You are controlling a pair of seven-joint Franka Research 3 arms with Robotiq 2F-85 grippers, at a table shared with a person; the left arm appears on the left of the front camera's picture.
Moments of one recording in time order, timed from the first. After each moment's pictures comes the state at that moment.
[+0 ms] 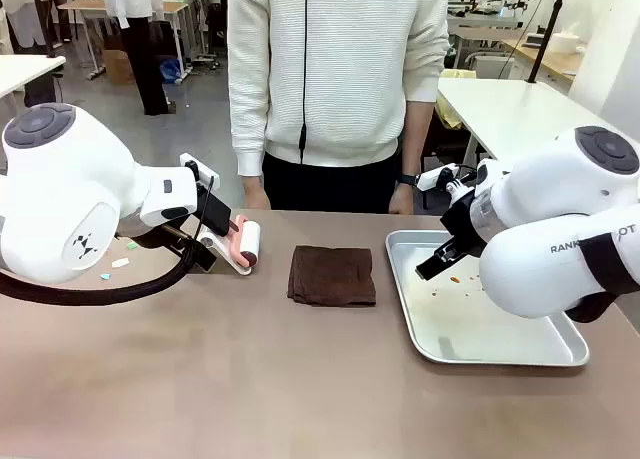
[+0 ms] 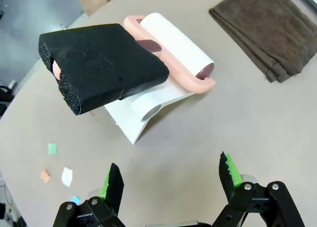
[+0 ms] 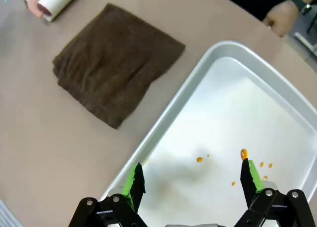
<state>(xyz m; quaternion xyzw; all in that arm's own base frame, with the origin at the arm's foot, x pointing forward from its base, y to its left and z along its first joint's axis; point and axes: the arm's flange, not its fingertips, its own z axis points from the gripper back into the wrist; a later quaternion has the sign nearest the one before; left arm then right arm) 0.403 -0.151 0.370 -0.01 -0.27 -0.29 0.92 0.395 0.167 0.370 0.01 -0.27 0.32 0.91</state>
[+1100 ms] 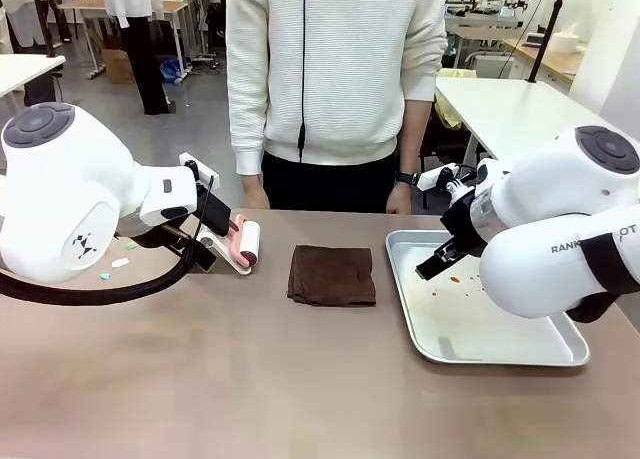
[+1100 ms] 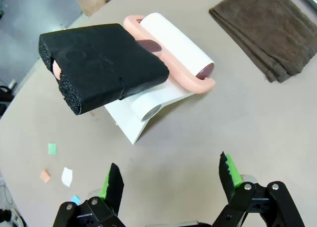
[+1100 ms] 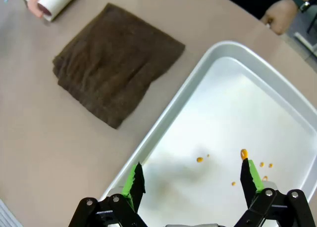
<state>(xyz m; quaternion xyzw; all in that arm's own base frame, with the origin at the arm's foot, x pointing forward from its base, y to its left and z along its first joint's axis) 0.403 -0.151 0.370 -0.01 -0.27 -0.29 0.92 0.395 0.168 0.370 0.01 -0.27 0.32 0.91</state>
